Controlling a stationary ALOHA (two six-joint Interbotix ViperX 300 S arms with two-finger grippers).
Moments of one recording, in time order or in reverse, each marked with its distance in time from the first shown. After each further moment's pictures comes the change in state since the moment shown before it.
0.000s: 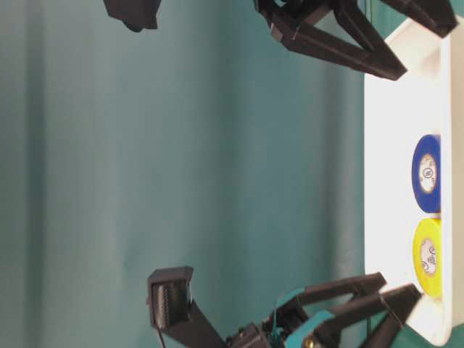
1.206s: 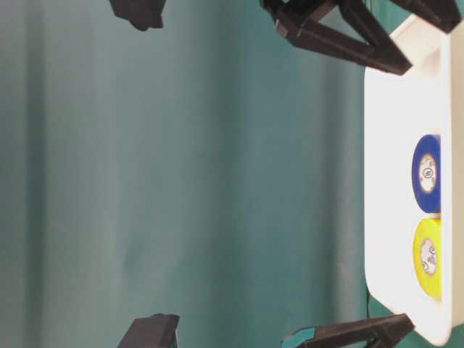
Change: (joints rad) left arm -0.163 -0.078 0.083 0.000 -0.037 -0.074; right arm 0.000 0.003 0.011 0.000 0.003 0.041
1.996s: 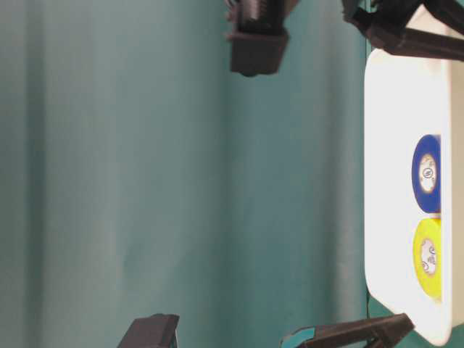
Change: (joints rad) left arm -0.002 0.000 0.000 0.000 -0.002 0.000; right arm -0.002 0.215 -0.061 0.000 0.071 0.049
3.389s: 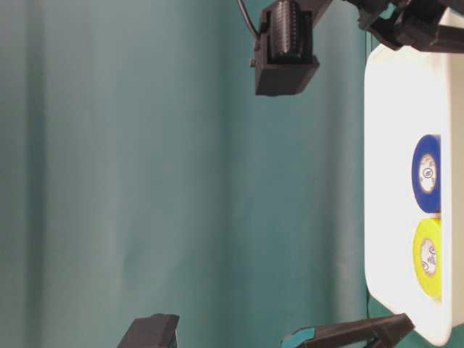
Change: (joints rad) left arm 0.000 0.000 0.000 0.000 0.000 0.000; right arm 0.006 0.044 -0.051 0.002 0.092 0.031
